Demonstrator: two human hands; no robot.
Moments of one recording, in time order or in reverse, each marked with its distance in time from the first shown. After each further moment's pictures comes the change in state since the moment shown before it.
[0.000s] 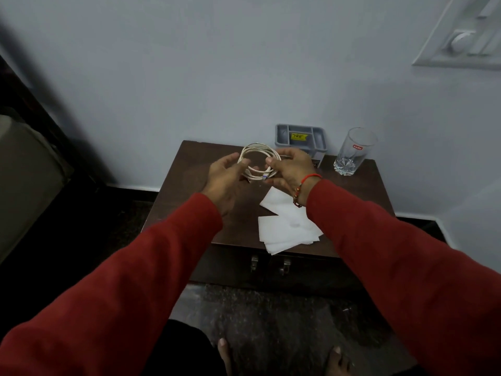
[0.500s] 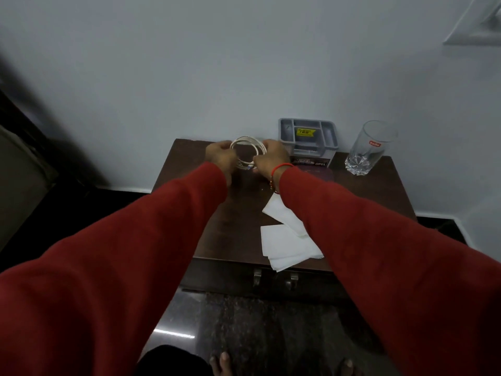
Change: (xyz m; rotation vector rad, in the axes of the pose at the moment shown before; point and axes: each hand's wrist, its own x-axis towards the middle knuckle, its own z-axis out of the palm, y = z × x) left_hand 0.122 -0.012 -0.002 0.276 0.179 0.059; right_hand 0.095 0.029 0.045 -0.649 0.111 -0.118
